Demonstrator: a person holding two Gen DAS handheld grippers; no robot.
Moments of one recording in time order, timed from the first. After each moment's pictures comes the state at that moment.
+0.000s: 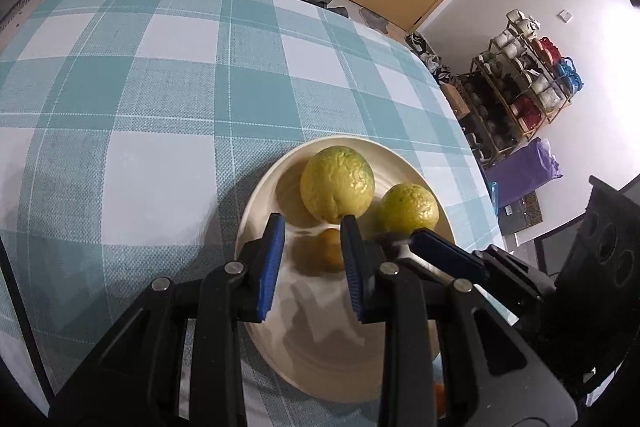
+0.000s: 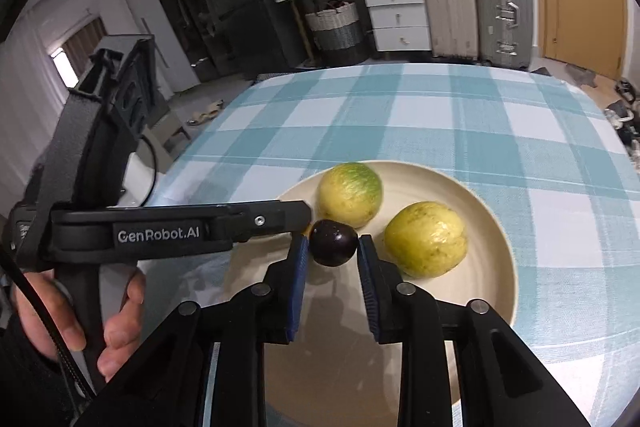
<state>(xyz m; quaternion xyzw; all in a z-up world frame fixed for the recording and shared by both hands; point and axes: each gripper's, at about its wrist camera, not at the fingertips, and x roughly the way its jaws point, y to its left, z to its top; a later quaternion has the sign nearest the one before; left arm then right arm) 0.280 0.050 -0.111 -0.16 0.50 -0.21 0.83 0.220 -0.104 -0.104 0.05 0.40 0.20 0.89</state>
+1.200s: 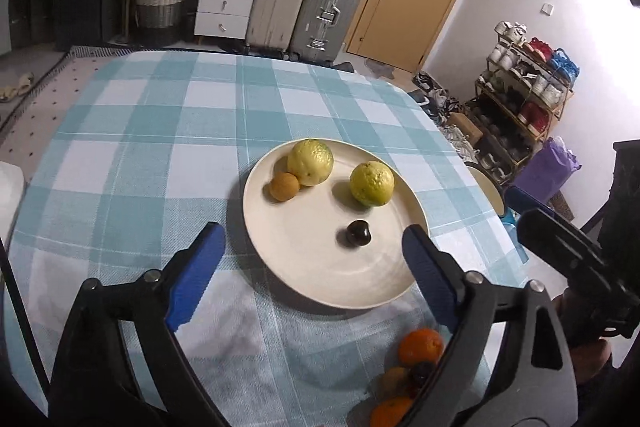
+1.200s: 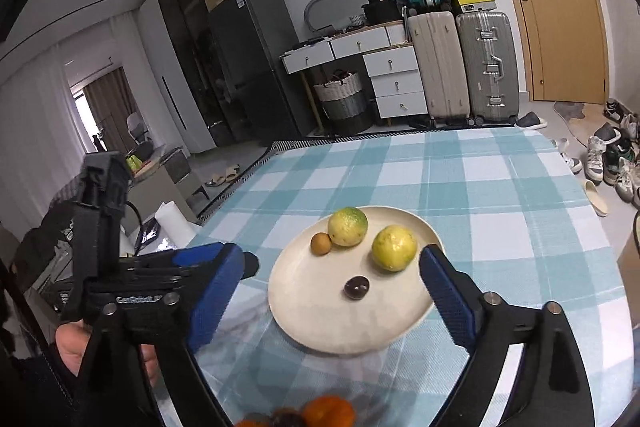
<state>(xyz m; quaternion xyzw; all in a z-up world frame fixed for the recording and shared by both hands) 0.139 0.047 -0.045 -0.09 0.39 -0.16 0.90 0.116 -0.169 -0.040 0.10 0.29 0.21 0.93</state>
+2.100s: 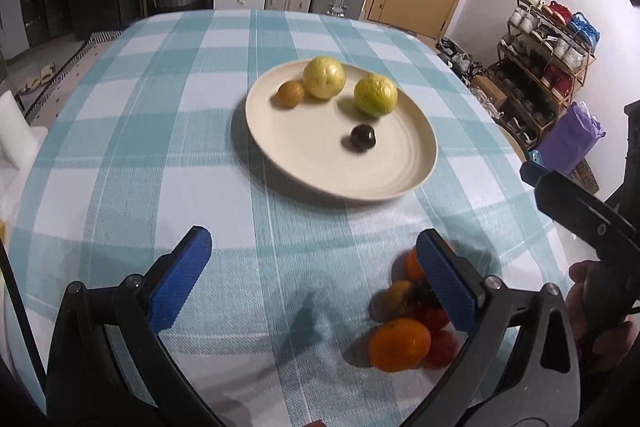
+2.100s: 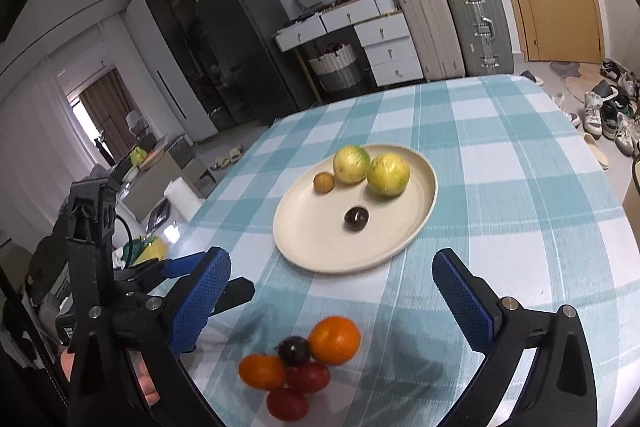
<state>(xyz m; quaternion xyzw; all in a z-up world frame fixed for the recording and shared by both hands) 0.075 0.024 -0.086 -0.05 0.44 -0.12 0.89 0.073 -0.183 -0.074 0.13 0.34 0.23 0.90</state>
